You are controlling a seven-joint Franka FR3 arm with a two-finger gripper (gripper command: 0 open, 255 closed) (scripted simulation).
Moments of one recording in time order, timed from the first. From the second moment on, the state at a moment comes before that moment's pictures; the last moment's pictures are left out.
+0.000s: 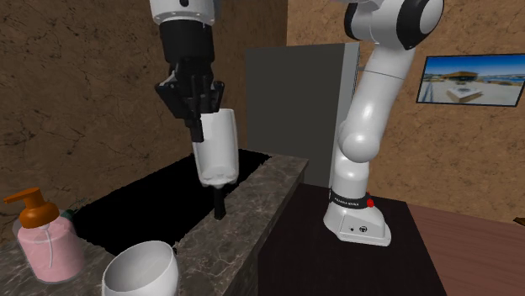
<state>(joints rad) 0.08 -0.24 0.79 -1.85 0.24 1.64 0.89</state>
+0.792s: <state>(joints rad) 0.08 -0.23 0.81 -1.99 0.24 1.80 0.88</state>
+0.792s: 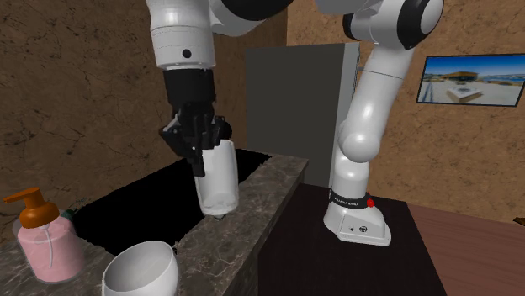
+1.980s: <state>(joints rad) 0.08 -0.16 0.87 -2.18 0.21 2.04 0.90</state>
